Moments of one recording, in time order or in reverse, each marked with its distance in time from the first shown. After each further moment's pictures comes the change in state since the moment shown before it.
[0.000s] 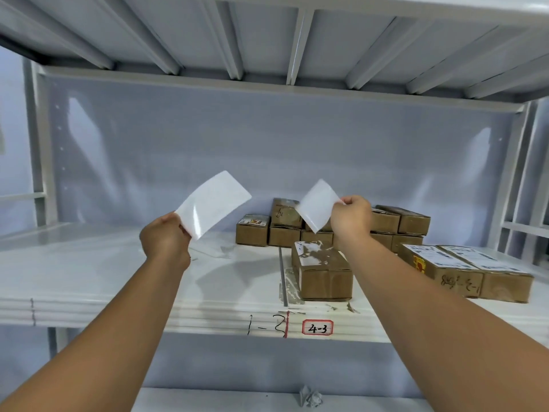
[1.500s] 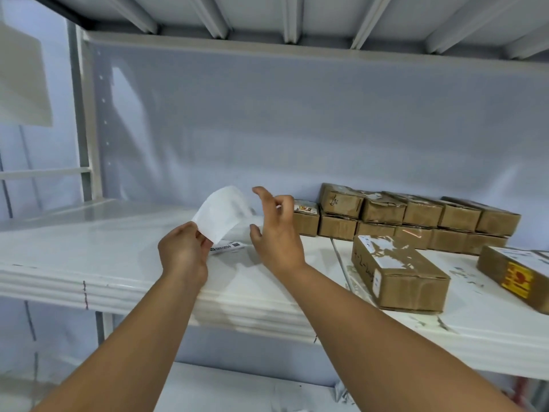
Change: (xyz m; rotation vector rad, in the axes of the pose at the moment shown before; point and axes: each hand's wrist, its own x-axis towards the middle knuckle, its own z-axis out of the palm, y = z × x) left_hand 0.044 -0.006 -0.061 -0.038 -0.005 -0.040; right_hand -0.102 0.024 0.176 -0.276 -0.410 -0.806
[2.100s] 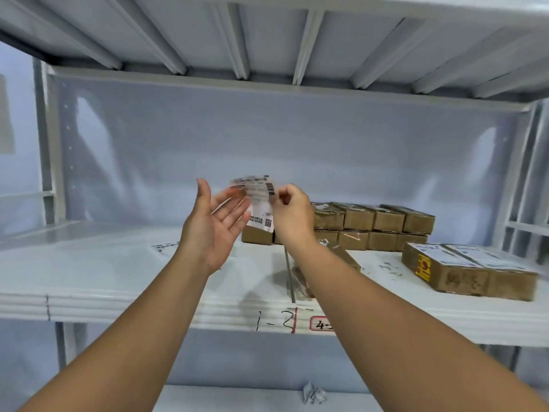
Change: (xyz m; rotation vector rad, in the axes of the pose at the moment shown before) left_hand -0.102 0.012 0.075 -0.091 -0.632 -0.109; right_hand 0.001 0.001 -0.129 0.429 0.212 0.400
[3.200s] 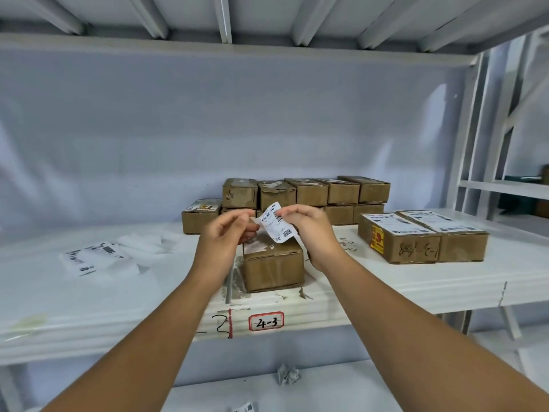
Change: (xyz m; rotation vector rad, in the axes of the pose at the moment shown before) left_hand 0.018 -0.130 0.036 0.764 -0.161 0.175; right_hand 0.013 0.107 -0.114 0.275 -0.067 0.325
